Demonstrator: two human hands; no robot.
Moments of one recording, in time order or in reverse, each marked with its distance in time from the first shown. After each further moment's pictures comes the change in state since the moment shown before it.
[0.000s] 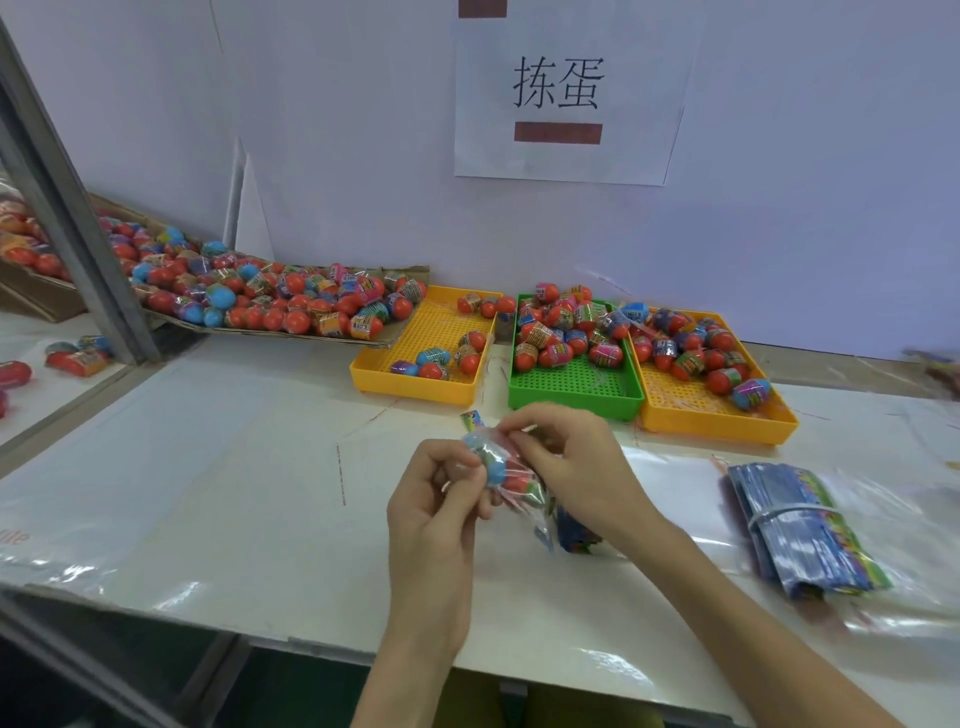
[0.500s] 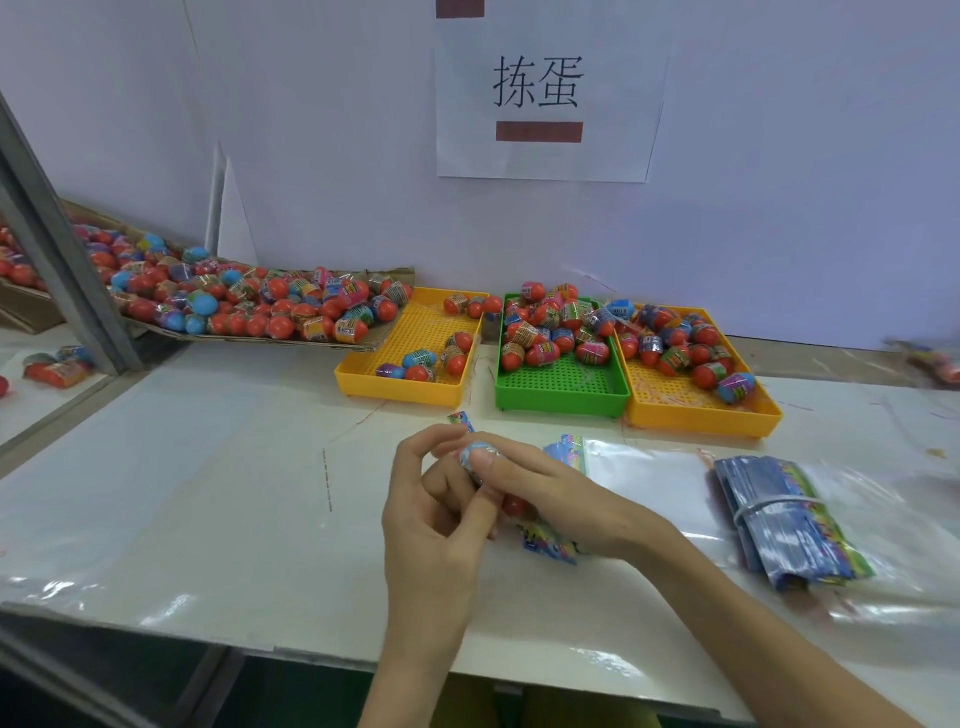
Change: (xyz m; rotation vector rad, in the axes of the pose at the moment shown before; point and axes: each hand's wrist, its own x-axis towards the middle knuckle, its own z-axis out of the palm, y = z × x) left_hand -0.006 -0.006 0.005 0.302 -0.021 0.201; right_hand -0.013 -0.019 -0.004 0.627 -0.564 0.151
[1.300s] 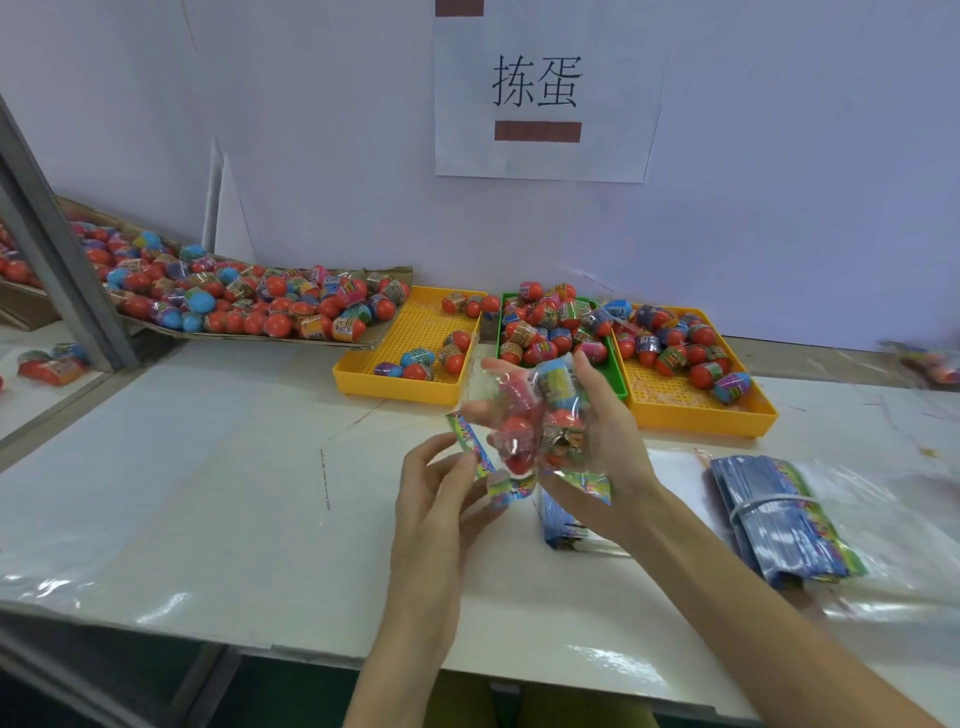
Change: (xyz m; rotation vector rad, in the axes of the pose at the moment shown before) left_hand 0.011 0.000 0.004 -0.263 -0.003 -0.442; right_hand -0.001 -0.019 -0.015 0.640 0.356 -0.025
